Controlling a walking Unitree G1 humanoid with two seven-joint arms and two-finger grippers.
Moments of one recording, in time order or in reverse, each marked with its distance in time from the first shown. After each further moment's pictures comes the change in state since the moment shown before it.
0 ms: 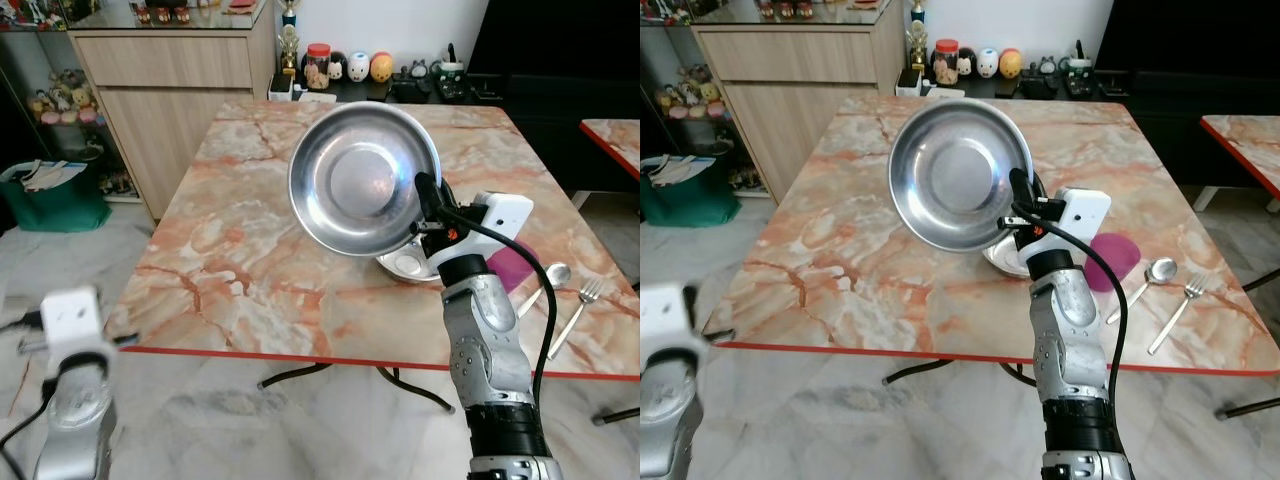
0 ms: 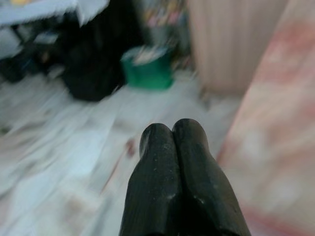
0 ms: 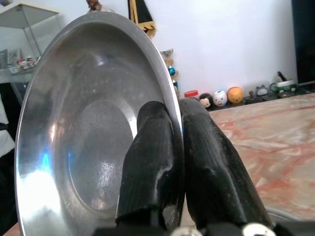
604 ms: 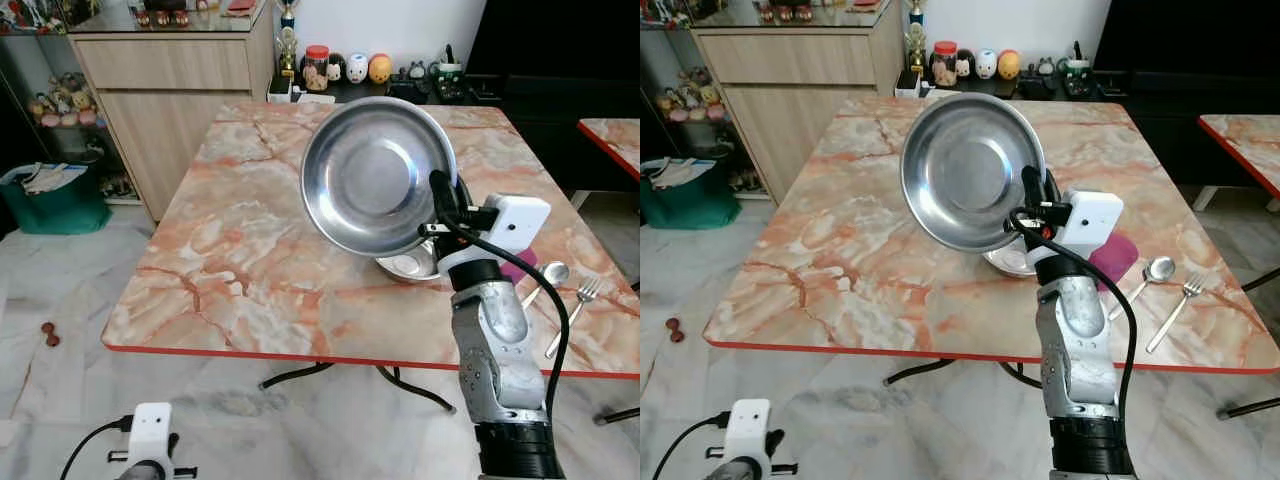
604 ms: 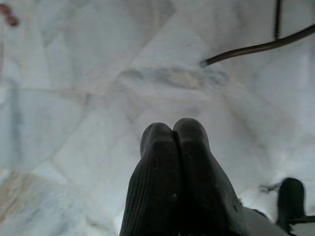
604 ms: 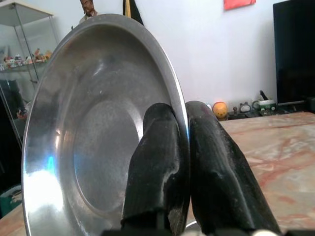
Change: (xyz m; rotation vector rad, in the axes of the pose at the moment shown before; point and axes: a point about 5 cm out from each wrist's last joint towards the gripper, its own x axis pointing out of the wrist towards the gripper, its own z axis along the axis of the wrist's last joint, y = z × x) left arm -0.053 -0.065 -0.122 0.087 0.550 -0.496; right arm -0.011 -0.001 0.011 -0.104 -0.022 -0.054
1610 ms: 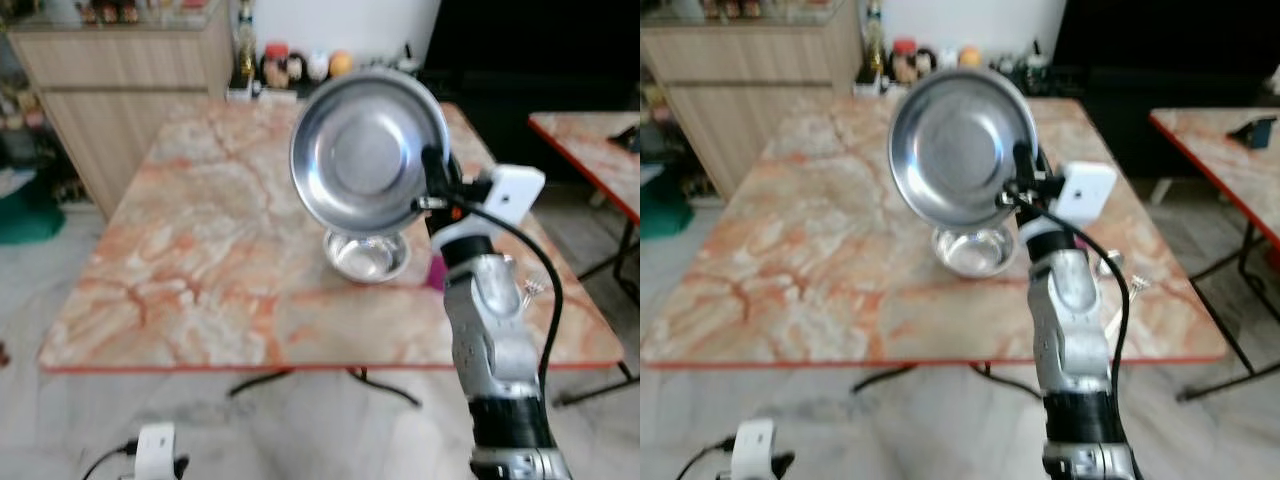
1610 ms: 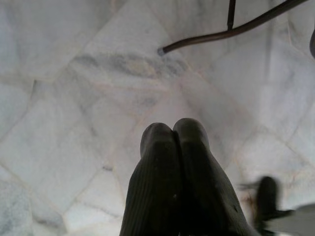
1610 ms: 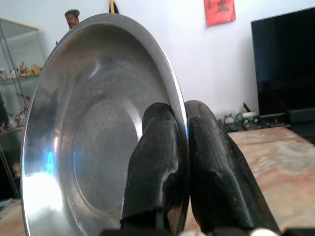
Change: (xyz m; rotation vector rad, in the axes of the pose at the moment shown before) left arm -0.003 0.001 -0.032 -0.113 0.056 0.006; right arm 0.025 0.015 0.015 0.045 -0.035 0.046
